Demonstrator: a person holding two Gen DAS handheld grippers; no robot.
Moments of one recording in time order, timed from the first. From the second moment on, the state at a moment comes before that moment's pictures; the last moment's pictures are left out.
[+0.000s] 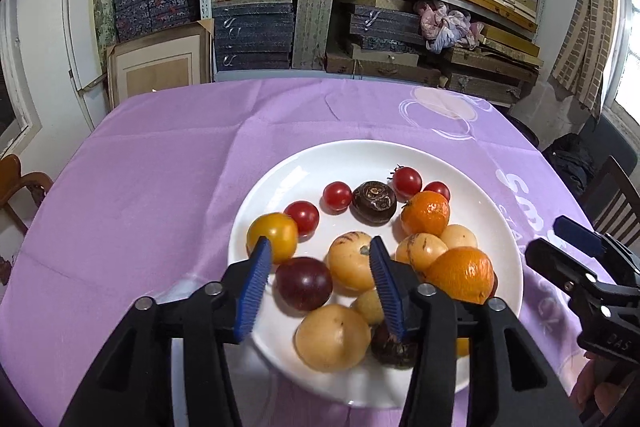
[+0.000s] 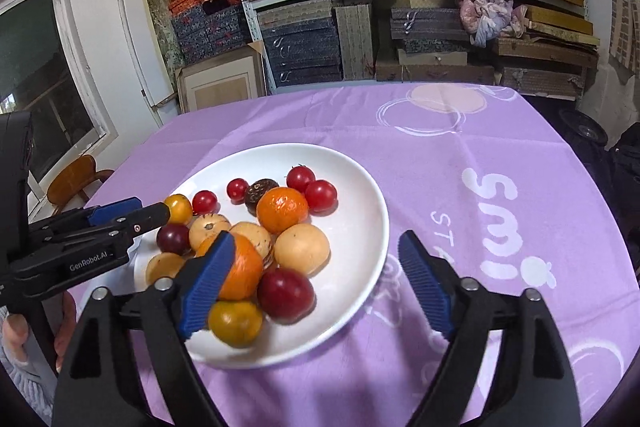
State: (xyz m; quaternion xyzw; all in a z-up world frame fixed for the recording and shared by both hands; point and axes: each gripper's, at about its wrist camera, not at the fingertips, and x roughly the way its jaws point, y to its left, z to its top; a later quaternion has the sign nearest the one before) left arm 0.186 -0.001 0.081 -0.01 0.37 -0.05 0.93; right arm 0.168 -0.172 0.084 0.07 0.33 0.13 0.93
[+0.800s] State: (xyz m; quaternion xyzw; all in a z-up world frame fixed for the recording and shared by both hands) left arm 0.037 0.009 0.075 -0.02 0.34 -0.02 0.94; right arm 0.022 -0.123 0.067 0.01 0.31 0.08 0.95
